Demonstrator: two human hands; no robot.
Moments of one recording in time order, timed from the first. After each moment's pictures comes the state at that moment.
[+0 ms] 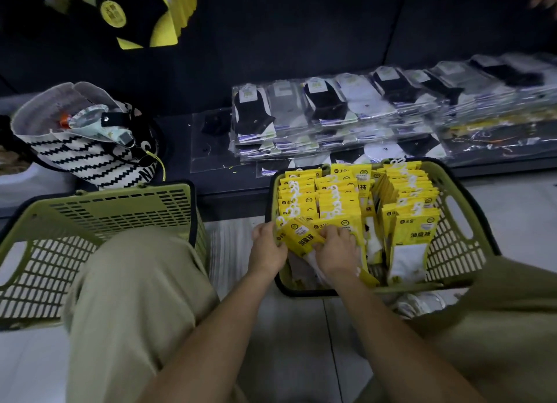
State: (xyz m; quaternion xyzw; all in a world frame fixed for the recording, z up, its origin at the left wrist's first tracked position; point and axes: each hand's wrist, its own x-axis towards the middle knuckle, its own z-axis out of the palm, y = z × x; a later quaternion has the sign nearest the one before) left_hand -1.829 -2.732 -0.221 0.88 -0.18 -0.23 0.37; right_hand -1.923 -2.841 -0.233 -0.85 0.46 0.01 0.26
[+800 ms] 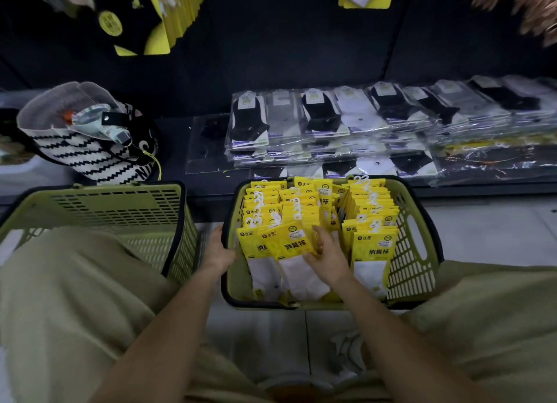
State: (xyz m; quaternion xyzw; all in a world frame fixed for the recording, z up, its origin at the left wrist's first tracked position) left_hand -1.794 -2.702 -0.226 0.85 -0.02 -0.24 0.47; right_hand -1.946 -2.882 -0.231 -0.82 0.33 0.00 0.47
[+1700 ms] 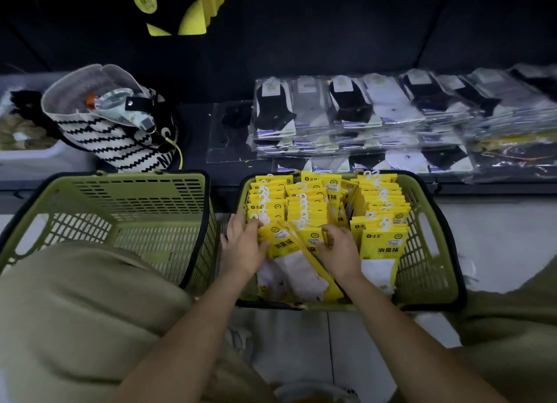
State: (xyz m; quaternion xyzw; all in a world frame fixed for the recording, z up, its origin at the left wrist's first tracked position) left_hand -1.796 -2.685 -0.230 0.95 -0.21 -0.10 0.19; right_hand -1.913 -2.849 -0.234 -0.84 0.35 -0.07 0.41
